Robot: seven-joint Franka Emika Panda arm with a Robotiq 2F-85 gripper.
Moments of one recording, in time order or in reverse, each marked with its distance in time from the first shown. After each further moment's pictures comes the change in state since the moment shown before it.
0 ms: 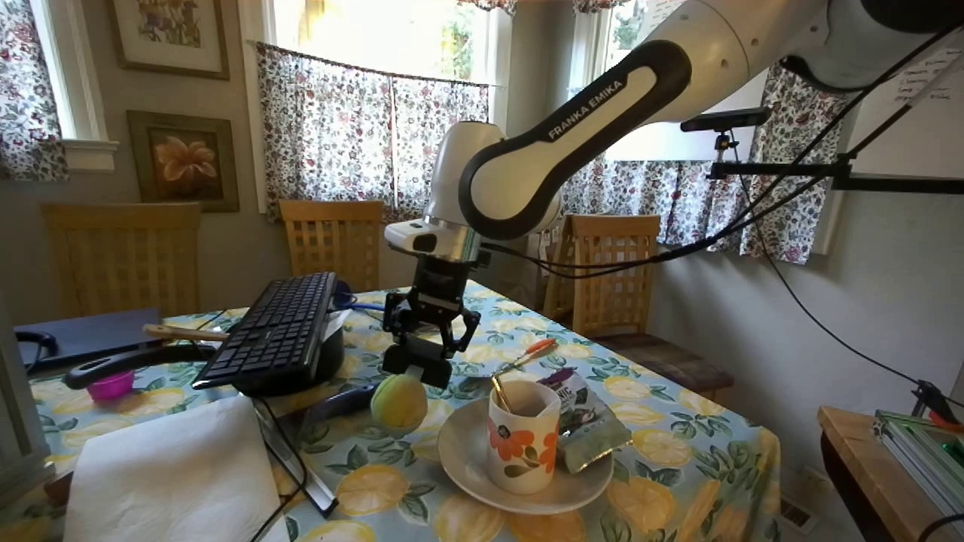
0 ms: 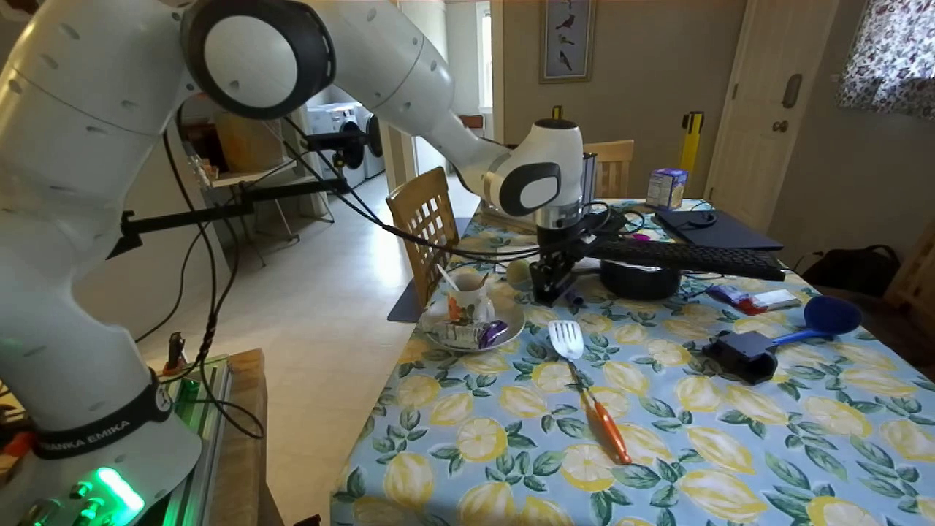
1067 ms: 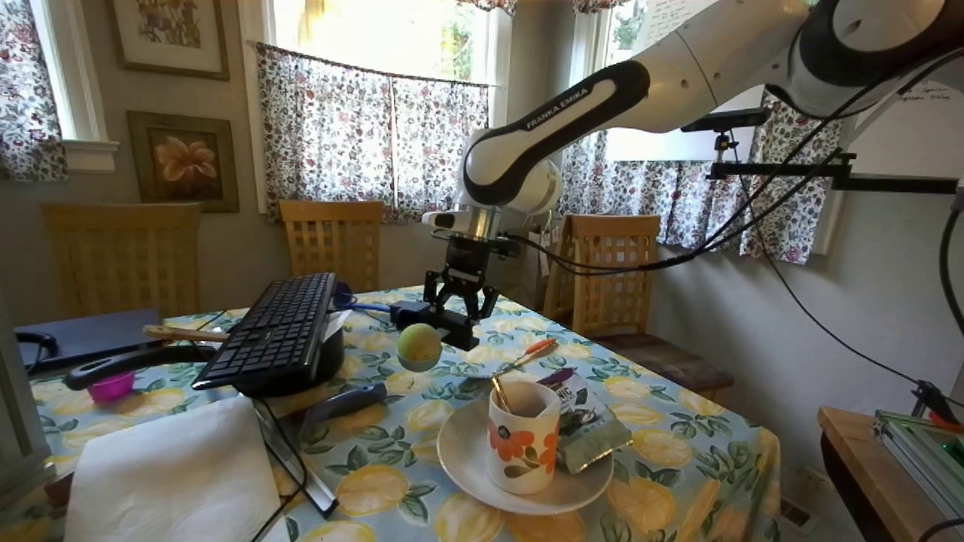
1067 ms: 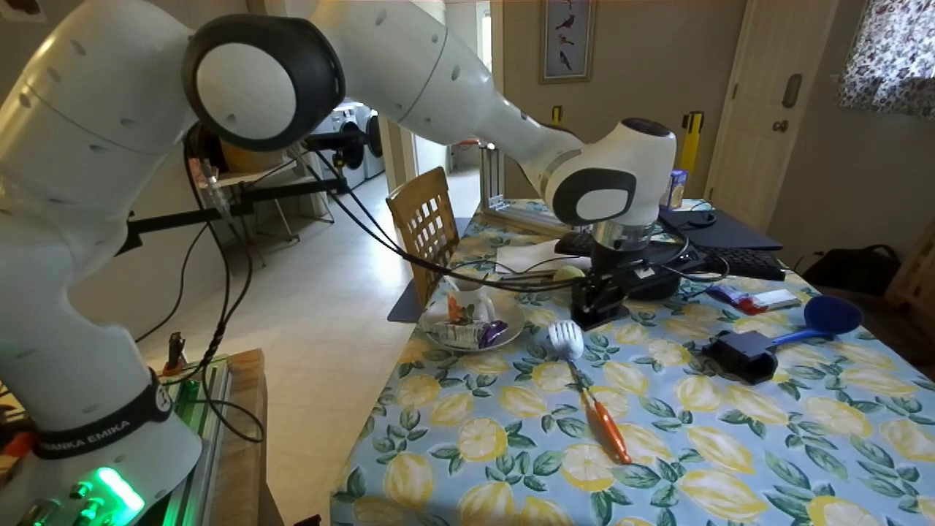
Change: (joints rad) arm -0.104 0.094 -0.094 0.230 0.205 -0.247 0.073
